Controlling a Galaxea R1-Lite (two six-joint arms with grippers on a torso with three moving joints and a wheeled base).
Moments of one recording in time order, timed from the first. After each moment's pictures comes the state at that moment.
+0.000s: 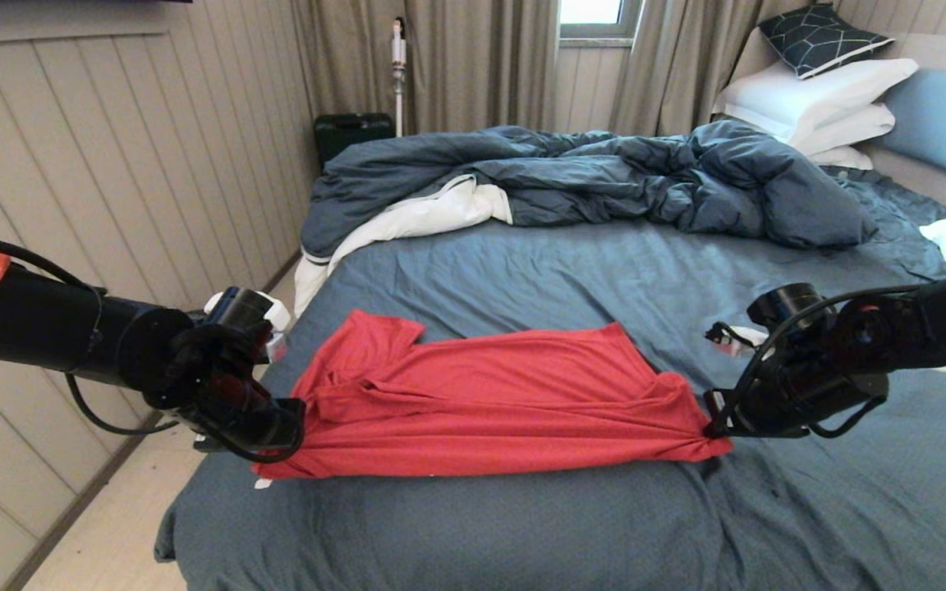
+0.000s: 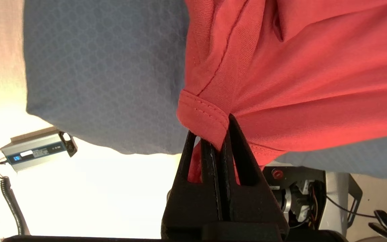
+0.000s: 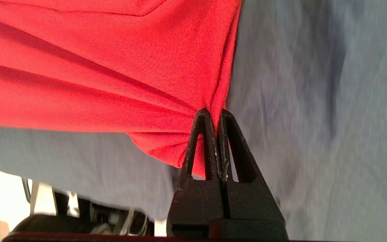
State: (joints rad) left arm -0.30 1.93 -1.12 0.31 0.05 -0.27; right arm -0.03 1.97 -1.18 0.31 0.16 -0.01
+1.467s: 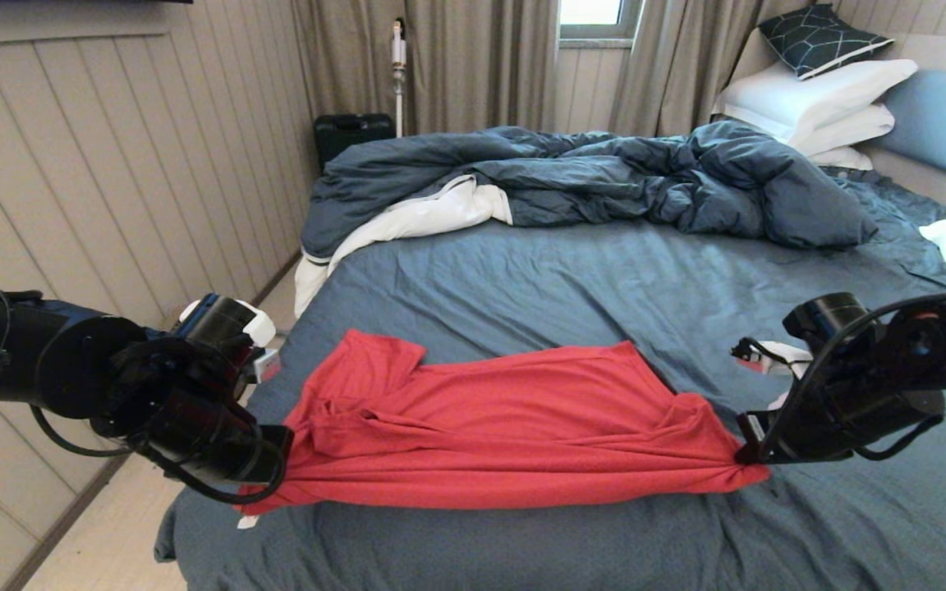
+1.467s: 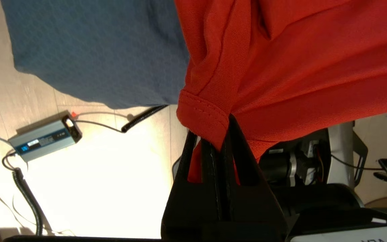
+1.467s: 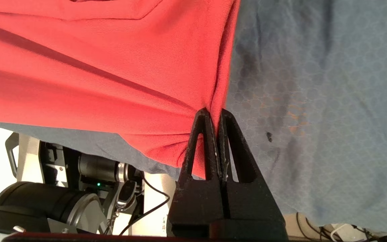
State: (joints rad) left arm -0.36 1.78 -1.01 0.39 0.02 -0.24; right arm -0.06 1.85 -1.07 0.36 0.16 -0.09
